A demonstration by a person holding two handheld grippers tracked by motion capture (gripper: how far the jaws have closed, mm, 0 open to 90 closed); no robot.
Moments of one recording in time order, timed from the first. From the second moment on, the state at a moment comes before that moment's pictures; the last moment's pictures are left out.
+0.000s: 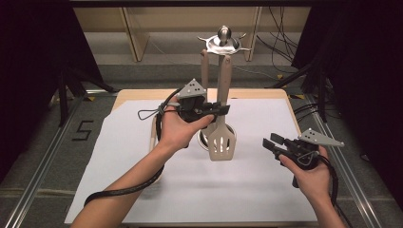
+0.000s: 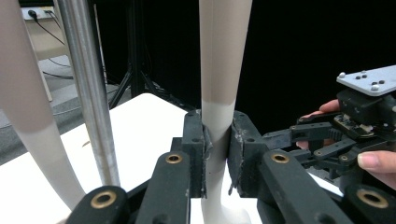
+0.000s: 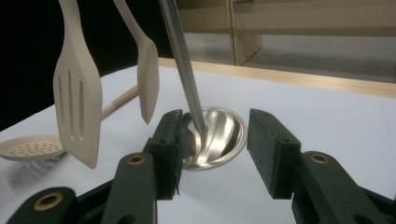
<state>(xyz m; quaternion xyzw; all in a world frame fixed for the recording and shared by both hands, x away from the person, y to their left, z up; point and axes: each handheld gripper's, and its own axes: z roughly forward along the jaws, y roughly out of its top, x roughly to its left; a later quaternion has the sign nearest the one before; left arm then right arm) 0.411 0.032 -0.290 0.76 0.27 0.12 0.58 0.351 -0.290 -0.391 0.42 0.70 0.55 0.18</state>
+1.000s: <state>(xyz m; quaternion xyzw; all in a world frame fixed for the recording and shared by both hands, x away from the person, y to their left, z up) 0.431 0.027 -0.297 0.75 0.30 0.11 0.58 0.353 -0.286 -0.388 0.41 0.70 0.55 0.18</state>
